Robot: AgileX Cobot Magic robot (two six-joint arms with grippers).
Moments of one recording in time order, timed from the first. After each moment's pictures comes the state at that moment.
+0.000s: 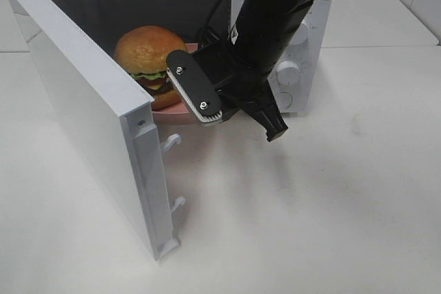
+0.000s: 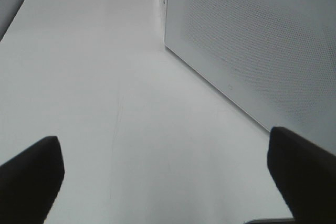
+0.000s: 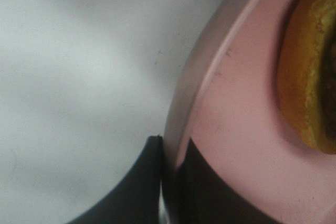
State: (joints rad) left arm 0.02 0.00 -0.52 -0.10 1.08 0.02; right arm 0.67 1.89 -1.37 0.03 0.67 -1.46
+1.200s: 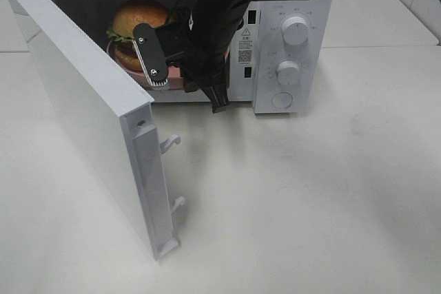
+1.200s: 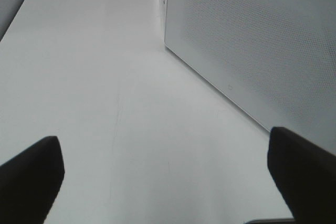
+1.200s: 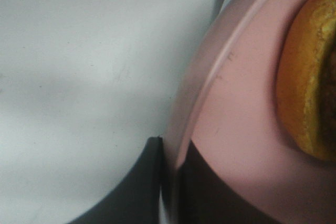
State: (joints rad) left arm 0.02 0.00 -0.52 -0.10 1.08 0.02; right arm 0.66 2.19 -1.77 -0.04 0.67 -1.24
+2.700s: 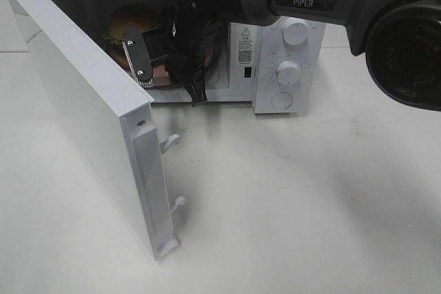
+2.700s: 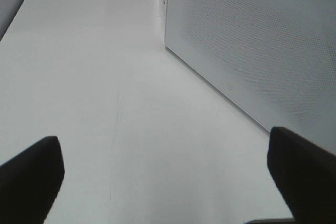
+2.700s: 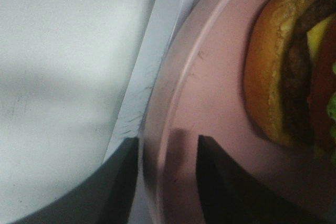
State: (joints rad) left arm 0.02 0.00 -0.52 -0.10 1.08 0.02; right arm 0.66 2.41 -2.03 -0.08 0.62 -1.23
